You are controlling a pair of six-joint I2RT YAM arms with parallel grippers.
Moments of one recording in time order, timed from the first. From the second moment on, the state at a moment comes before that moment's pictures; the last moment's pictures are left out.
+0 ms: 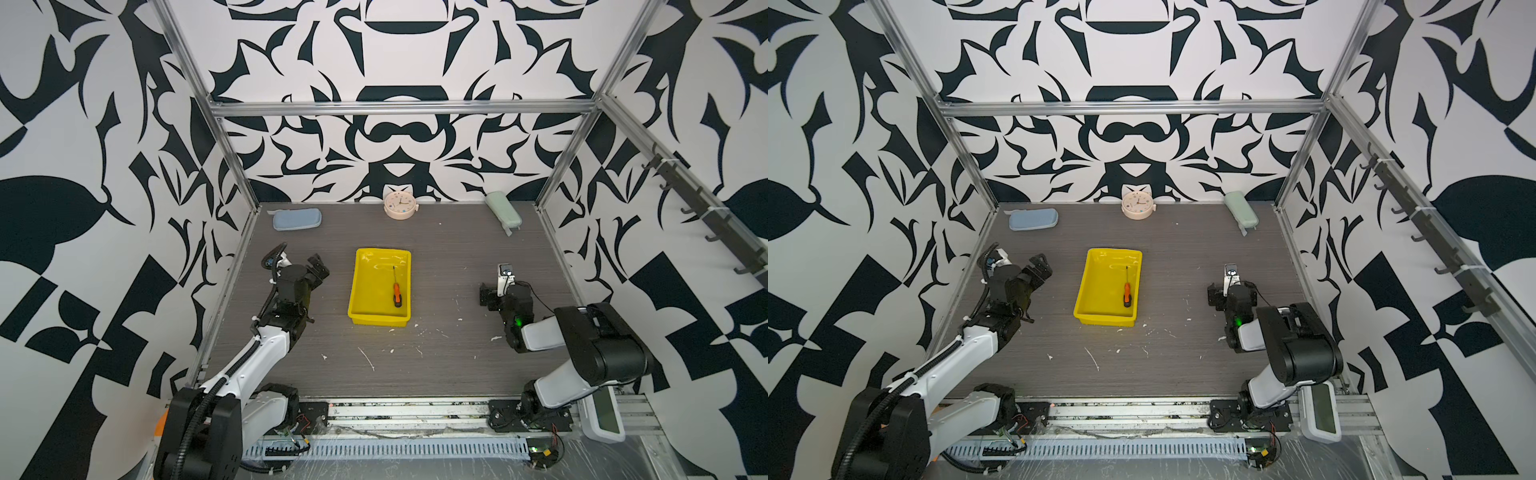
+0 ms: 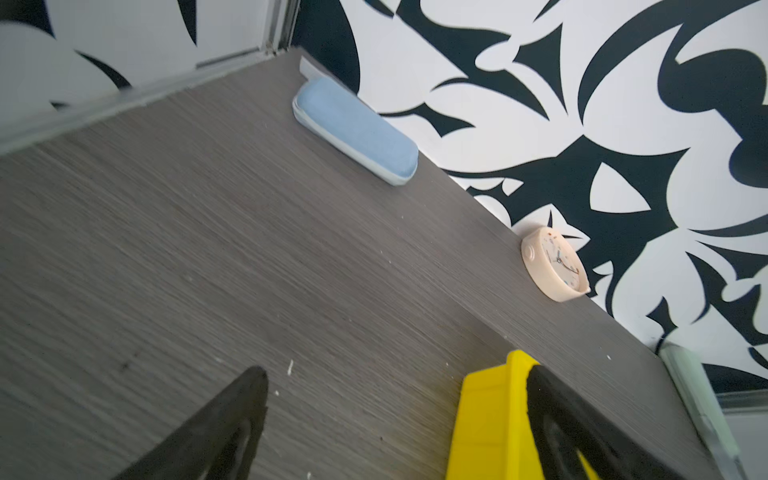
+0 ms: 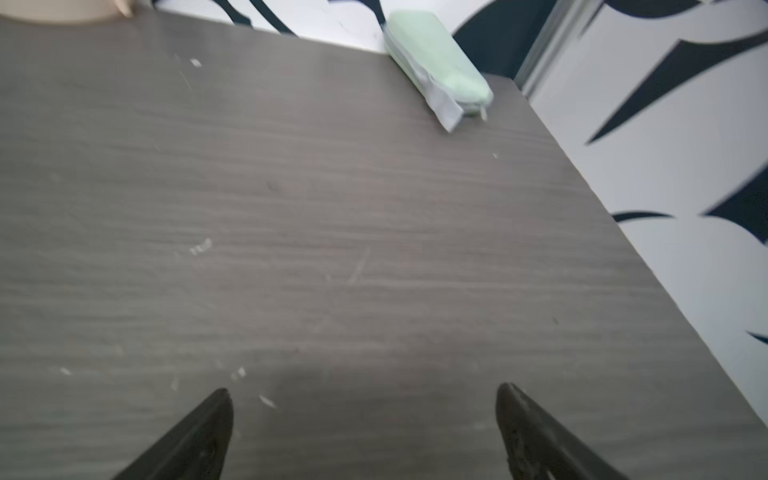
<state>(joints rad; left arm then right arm) -0.23 1.07 0.47 0.23 -0.31 -0.68 0.10 1.57 0.27 0.88 0.17 -0.07</state>
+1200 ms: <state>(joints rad) 0.02 1.56 0.35 0.83 -0.24 -0.11 0.10 1.57 0.33 0.80 0.15 -0.03</state>
